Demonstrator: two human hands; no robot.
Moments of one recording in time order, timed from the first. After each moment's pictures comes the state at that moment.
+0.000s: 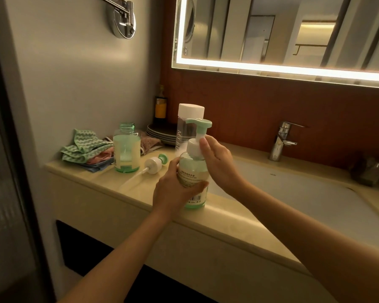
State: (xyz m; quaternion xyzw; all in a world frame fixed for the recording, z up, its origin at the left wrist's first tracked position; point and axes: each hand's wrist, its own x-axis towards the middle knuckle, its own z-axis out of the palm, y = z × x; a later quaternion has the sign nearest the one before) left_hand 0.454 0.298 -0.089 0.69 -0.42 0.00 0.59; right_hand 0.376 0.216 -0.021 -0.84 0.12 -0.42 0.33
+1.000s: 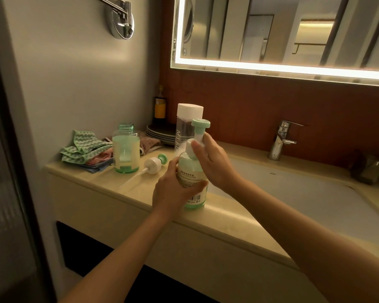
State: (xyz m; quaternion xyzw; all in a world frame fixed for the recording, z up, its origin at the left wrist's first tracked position) left_hand 0.454 0.298 -0.091 0.69 -0.42 0.01 0.59; right_hand 0.381 0.212 -0.020 -0.88 0.12 -0.37 0.28
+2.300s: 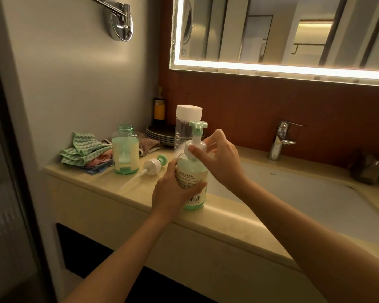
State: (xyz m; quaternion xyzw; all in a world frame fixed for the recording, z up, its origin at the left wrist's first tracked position) left_hand 0.455 0.297 -0.092 0.69 -0.42 0.01 0.59; right_hand 0.373 0.202 -0.017 -0.86 0.17 -0.45 0.19
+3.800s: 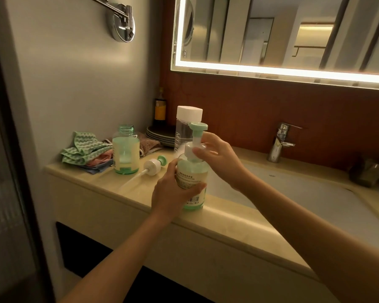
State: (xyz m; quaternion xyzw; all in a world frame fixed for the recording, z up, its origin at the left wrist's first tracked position) left_hand 0.455 0.296 -0.094 0.68 -0.42 0.00 0.60; right_hand 0.367 0.208 -0.006 -0.85 0.15 -0.34 0.37
